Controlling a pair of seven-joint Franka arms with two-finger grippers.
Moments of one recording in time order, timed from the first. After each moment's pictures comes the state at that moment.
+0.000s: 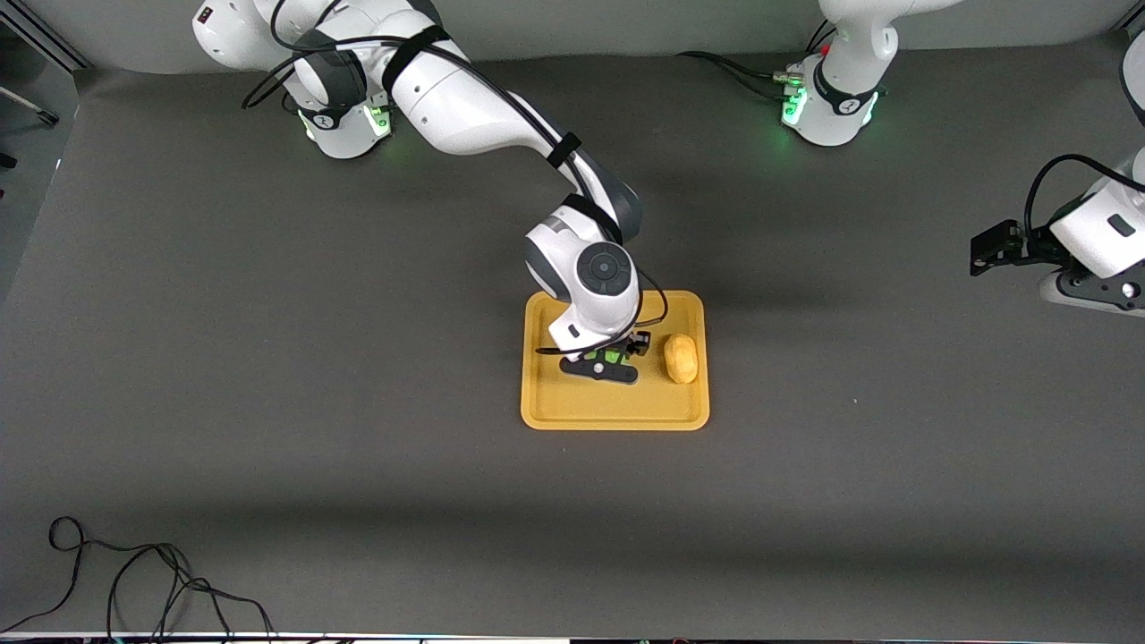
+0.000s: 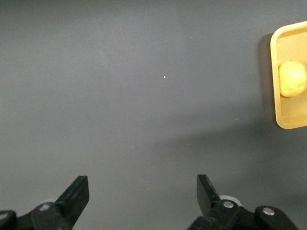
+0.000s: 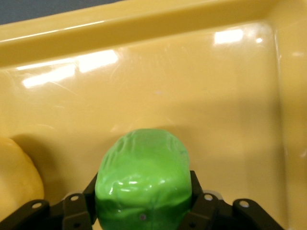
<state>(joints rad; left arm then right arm) 0.18 -0.01 -0.16 -1.76 0.02 1.70 0.22 0.93 1.05 -0.23 -1.04 0.23 2.08 0.91</state>
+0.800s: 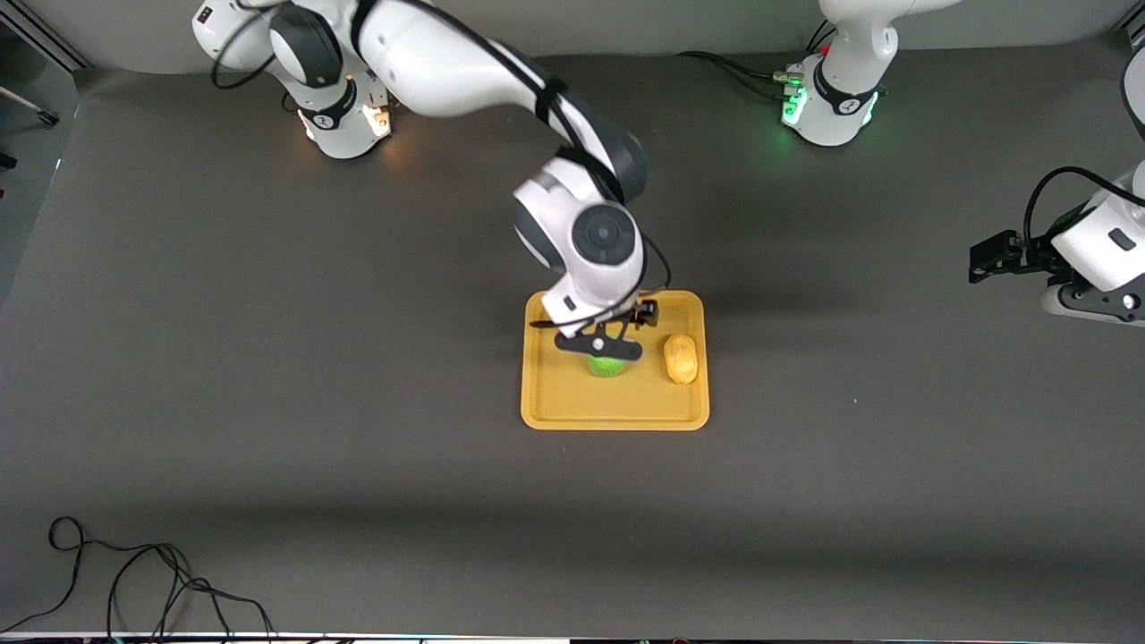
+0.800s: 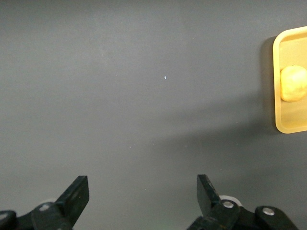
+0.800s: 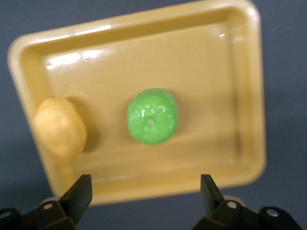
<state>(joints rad) 0.18 0.02 -0.17 -1.74 0.02 1.70 0.19 0.92 0.86 -0.24 -0.95 0.27 1.75 0.91</state>
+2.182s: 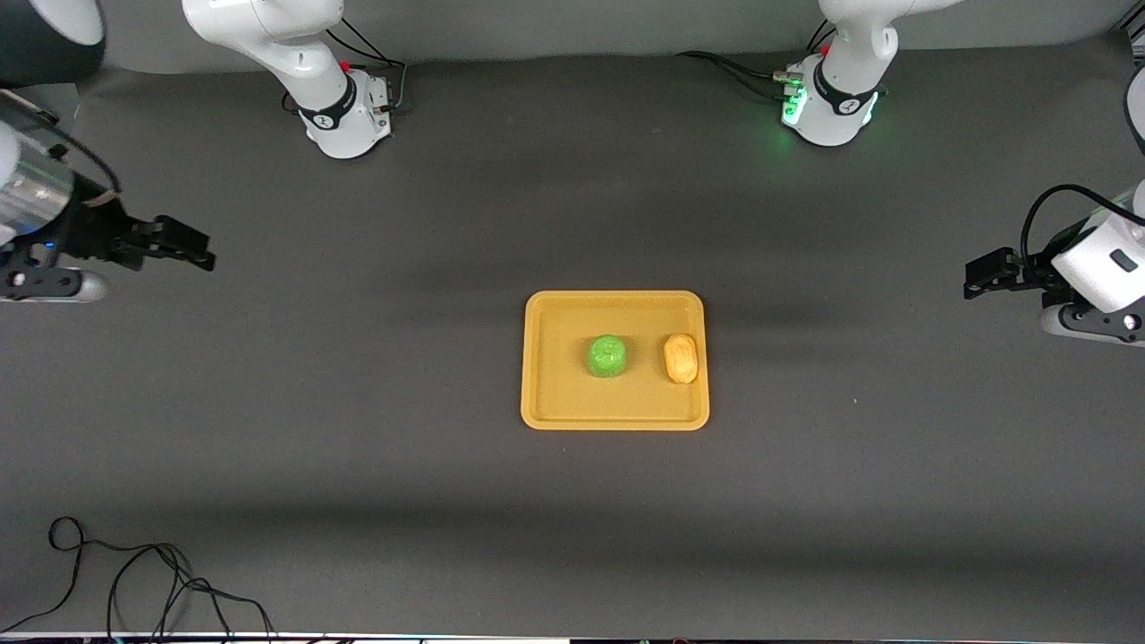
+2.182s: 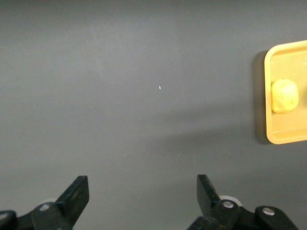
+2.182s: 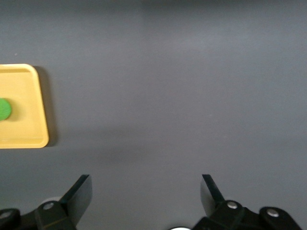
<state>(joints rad) 0.18 0.09 -0.18 -1.65 0.01 1.68 0.16 0.08 0.02 -0.06 -1.58 0.03 1.53 0.09</state>
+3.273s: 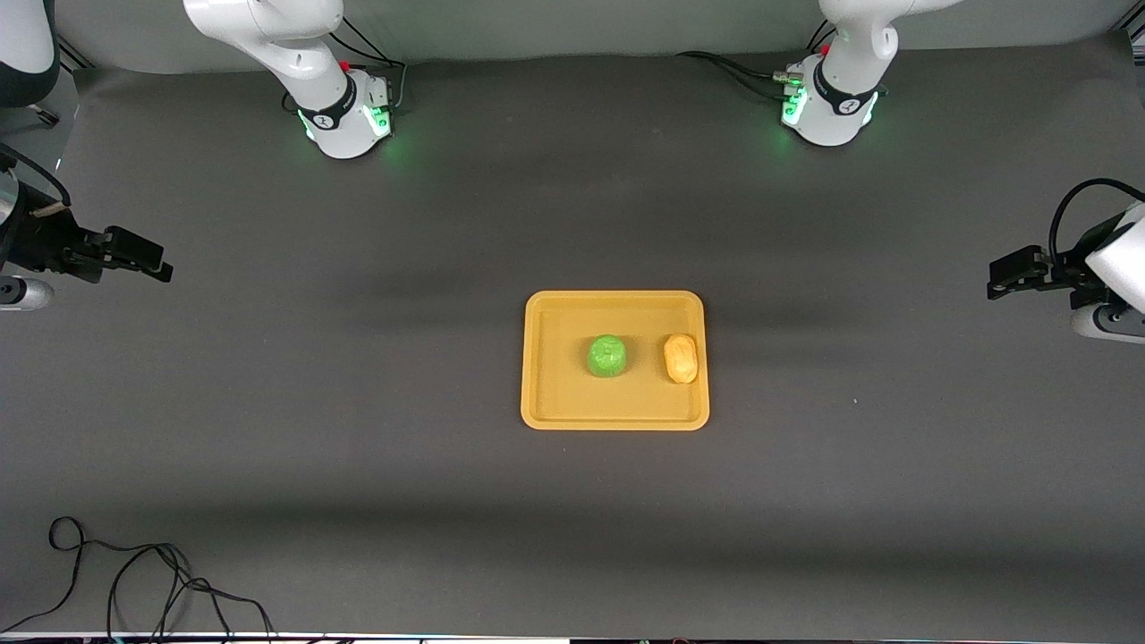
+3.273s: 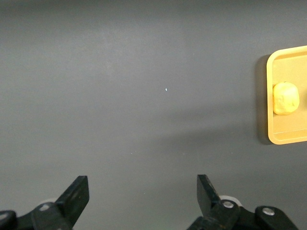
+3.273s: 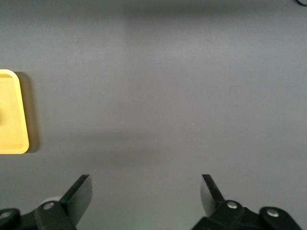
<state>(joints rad) 0.18 0.12 -0.18 -1.55 0.03 1.60 0.15 0.01 0.00 -0.05 -1.63 0.02 1.59 0.00</state>
